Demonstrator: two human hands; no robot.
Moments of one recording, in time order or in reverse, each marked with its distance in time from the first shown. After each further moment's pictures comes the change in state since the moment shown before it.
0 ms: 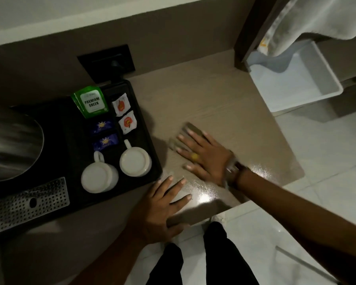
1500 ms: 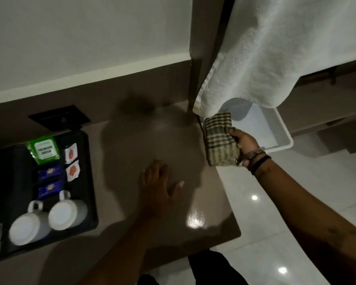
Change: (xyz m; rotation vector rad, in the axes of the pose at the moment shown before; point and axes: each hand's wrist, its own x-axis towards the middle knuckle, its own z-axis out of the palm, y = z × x) left_hand 0.262 0.059 -0.013 -0.047 0.164 -0.688; right_hand -0.040 0.288 -0.068 2.021 0.435 0.969
